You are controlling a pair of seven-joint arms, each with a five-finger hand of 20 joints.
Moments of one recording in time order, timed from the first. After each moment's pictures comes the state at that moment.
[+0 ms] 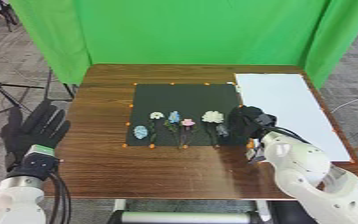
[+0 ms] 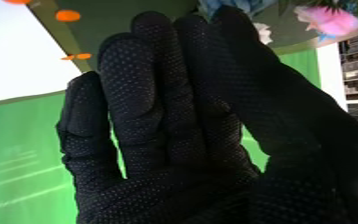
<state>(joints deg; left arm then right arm) 131.3 -52.9 -100.3 -126.6 7.3 20.7 24.3 -85.8 -41.7 59.0 -113.0 -125.3 -8.6 22.7</state>
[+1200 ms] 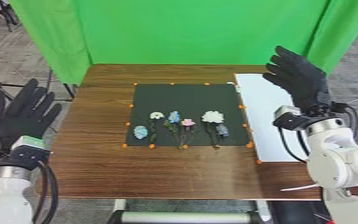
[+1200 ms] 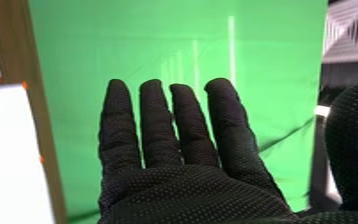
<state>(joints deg) 129.4 -52.4 -105.4 -124.5 14.6 13.1 20.7 -99.7 -59.4 91.9 -112.8 -53.4 3.5 -2.5</state>
